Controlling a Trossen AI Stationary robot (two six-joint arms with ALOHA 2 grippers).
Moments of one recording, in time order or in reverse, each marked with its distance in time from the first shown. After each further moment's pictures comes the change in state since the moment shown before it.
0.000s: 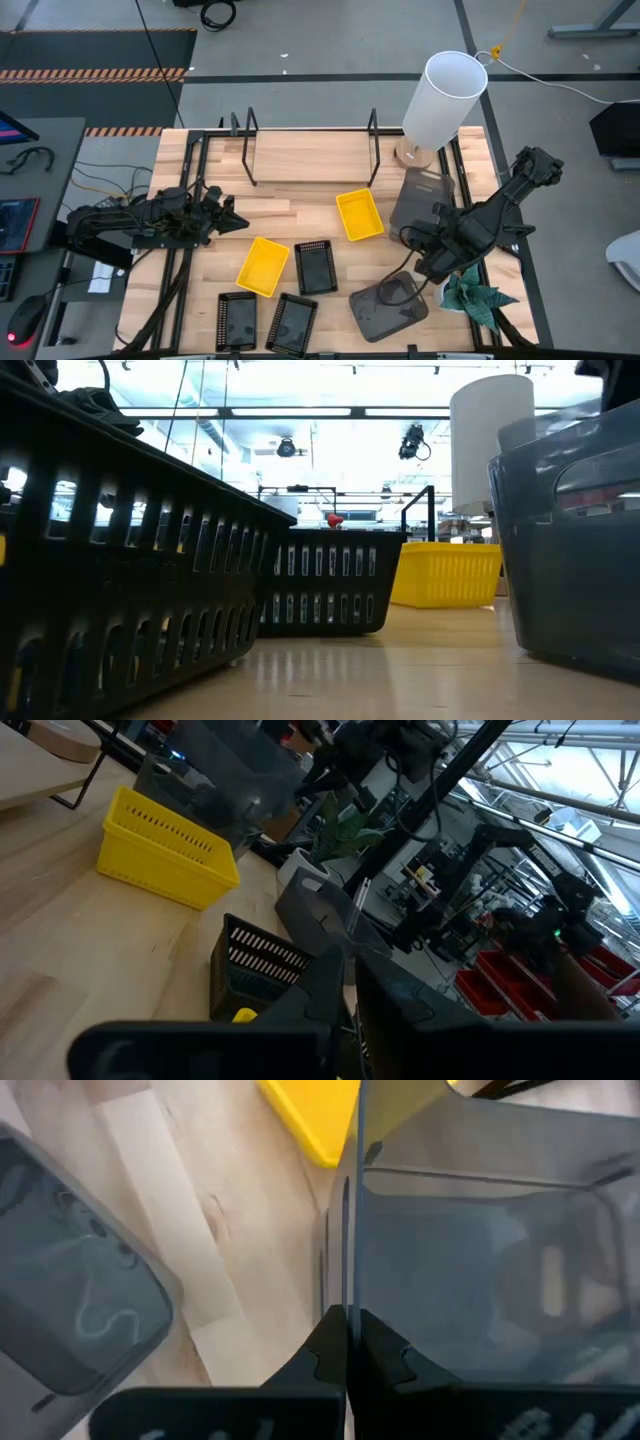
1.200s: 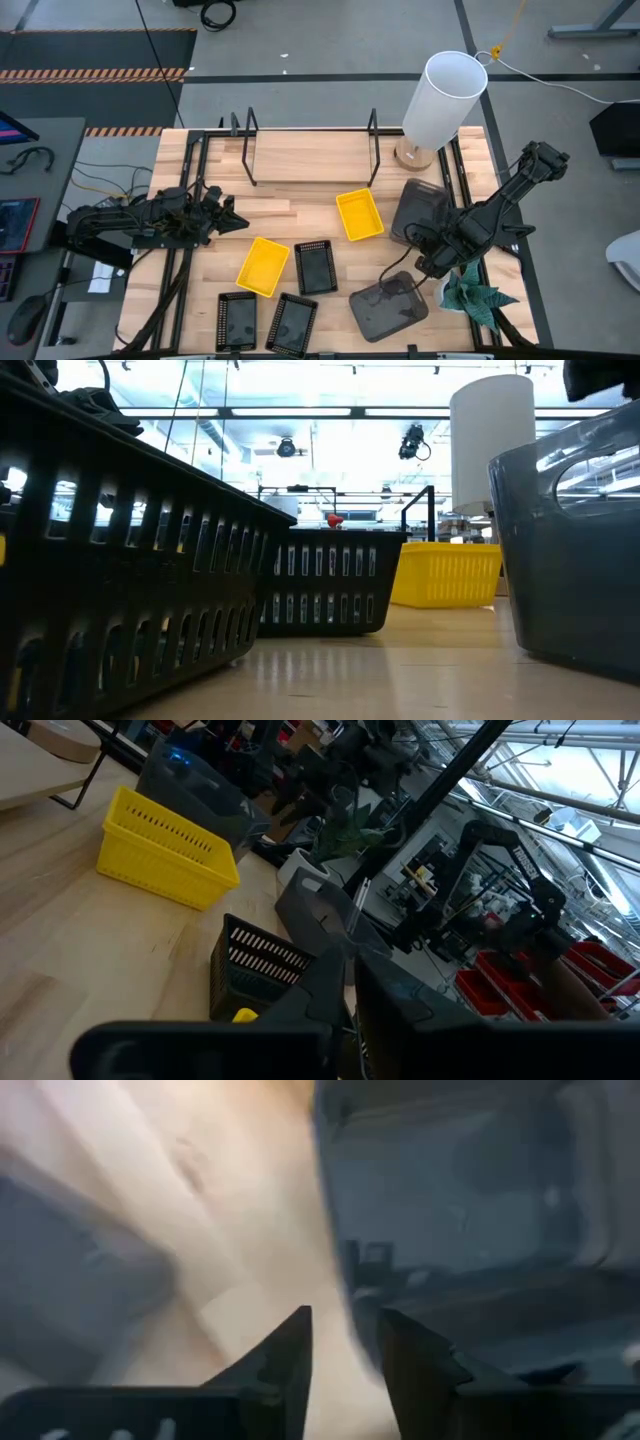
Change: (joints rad) left arm 0.000 0.000 0.000 0.000 0.000 0.000; right arm -0.022 -0.106 -0.253 0.180 -0.153 0.233
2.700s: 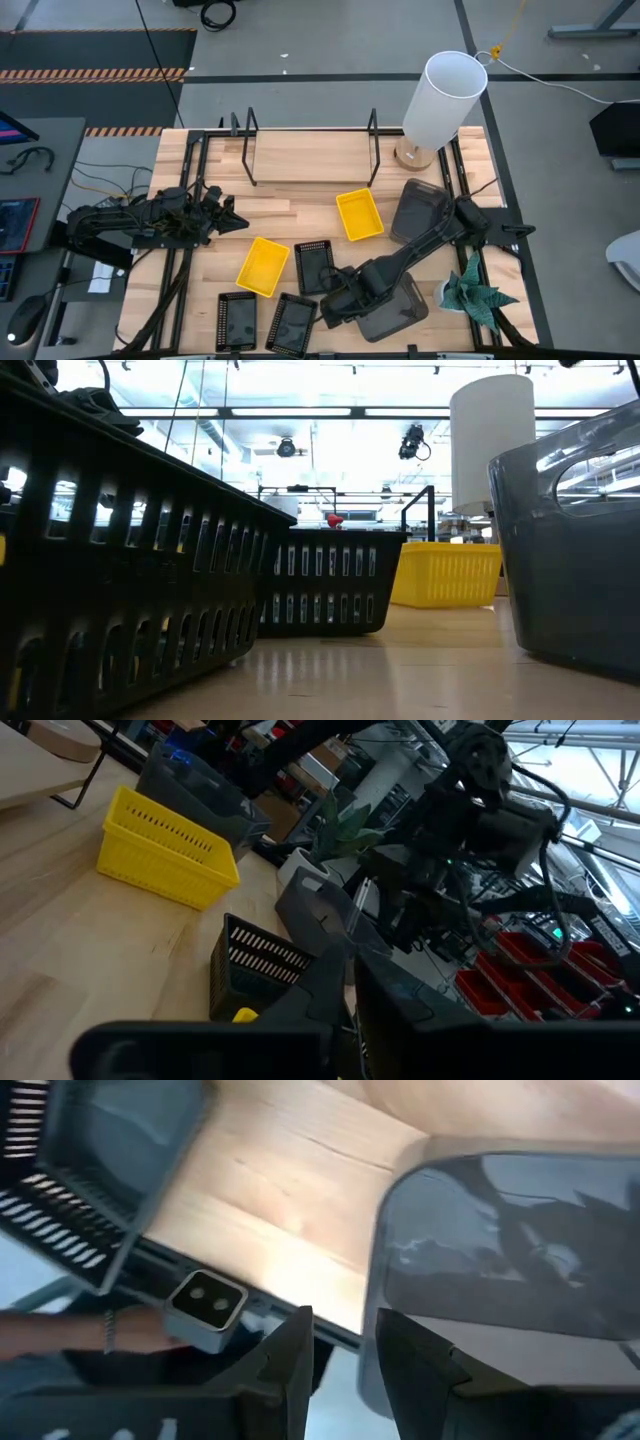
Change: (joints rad) left arm 0.000 0.000 0.000 0.000 0.000 0.000; right arm -0.141 0.909 0.992 0.116 -0.411 0.425
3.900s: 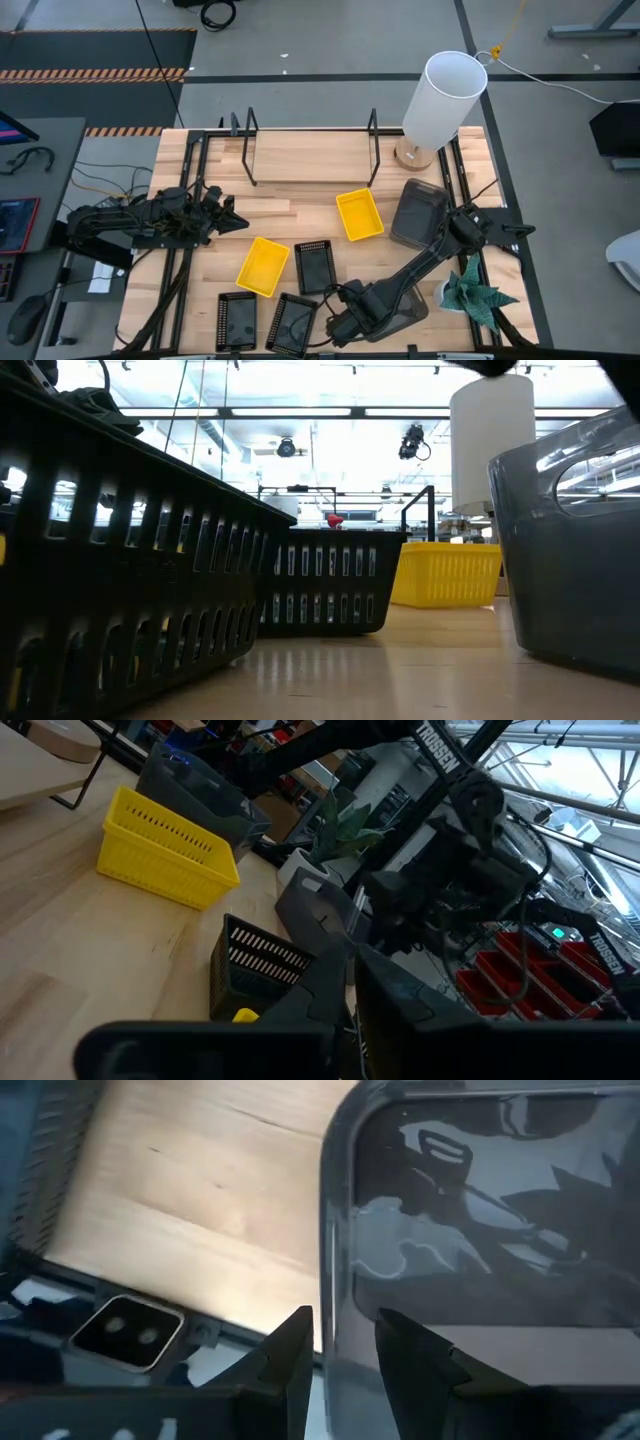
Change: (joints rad) left arm 0.000 0.000 0.000 0.000 0.000 0.000; right arm 0.082 0.089 0.007 -0.016 0.077 0.134
